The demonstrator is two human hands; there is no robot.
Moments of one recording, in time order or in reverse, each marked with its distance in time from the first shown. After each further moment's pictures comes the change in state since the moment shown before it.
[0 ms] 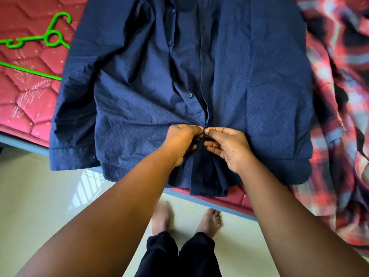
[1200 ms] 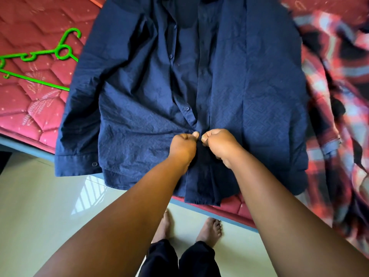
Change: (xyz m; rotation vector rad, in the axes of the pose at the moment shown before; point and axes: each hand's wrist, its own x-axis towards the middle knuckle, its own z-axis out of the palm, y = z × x) left_hand 0.001 -0.003 0.012 0.211 0.117 0.070; right_hand 0.016 -0.024 0.016 -0.617 0.018 -0.040
